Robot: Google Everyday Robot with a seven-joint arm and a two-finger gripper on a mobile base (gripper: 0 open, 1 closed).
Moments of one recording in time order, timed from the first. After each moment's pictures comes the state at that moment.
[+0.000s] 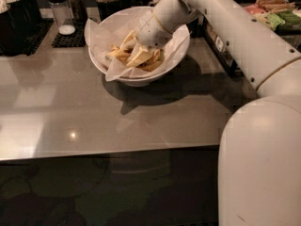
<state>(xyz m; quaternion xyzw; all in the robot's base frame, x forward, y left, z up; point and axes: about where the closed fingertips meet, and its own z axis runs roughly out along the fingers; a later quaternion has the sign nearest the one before) 0.655 0.062 0.880 -0.81 0.46 0.20 0.31</state>
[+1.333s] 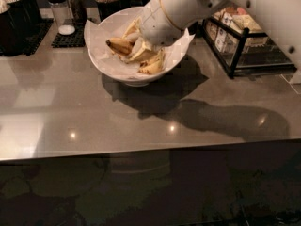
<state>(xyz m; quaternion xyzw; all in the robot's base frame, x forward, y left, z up) 0.584 0.049 0.946 -0.79 0.47 0.11 0.37</state>
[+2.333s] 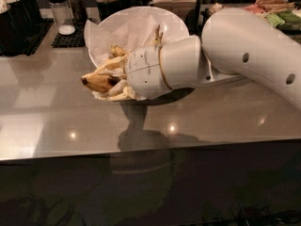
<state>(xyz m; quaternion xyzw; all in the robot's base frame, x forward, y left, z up) 0.469 0.098 0.945 -0.74 0.39 0.16 0.53</state>
